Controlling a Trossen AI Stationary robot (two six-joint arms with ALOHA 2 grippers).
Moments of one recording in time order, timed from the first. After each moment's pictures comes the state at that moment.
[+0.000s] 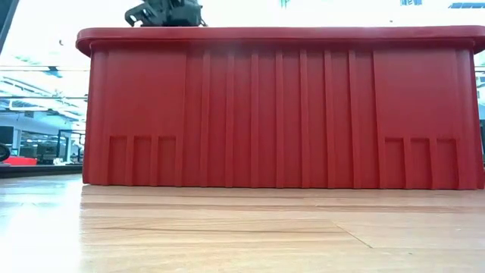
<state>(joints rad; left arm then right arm) 0.62 1.71 1.81 -1.57 0.35 0.87 0.06 1.53 1.64 0.19 0.00 0.20</state>
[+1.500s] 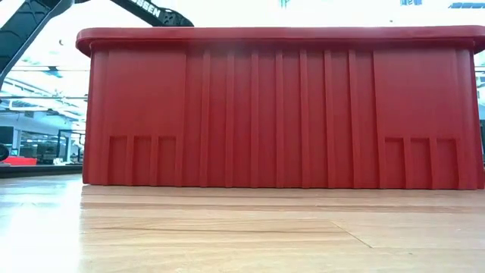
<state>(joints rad) 0.67 1.94 1.69 -1.49 0.39 0.91 0.06 1.53 1.64 0.12 0.00 0.17</state>
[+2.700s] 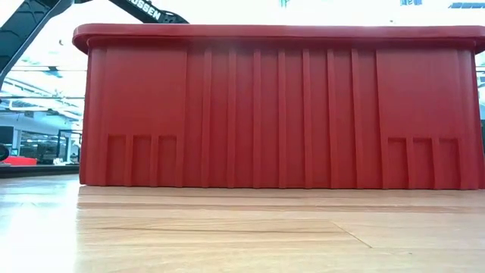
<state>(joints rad) 0.66 1.94 1.65 -1.40 0.37 0.82 0.06 1.53 1.64 0.13 0.00 0.20</state>
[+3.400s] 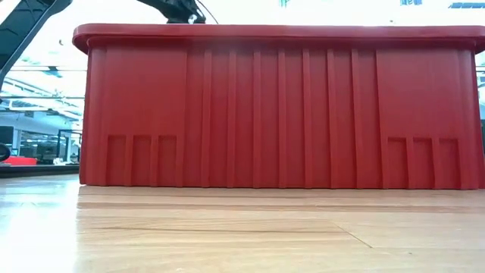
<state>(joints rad) 0.62 1.93 1.89 -1.36 0.01 0.65 0.06 1.53 1.64 0.12 0.00 0.20</state>
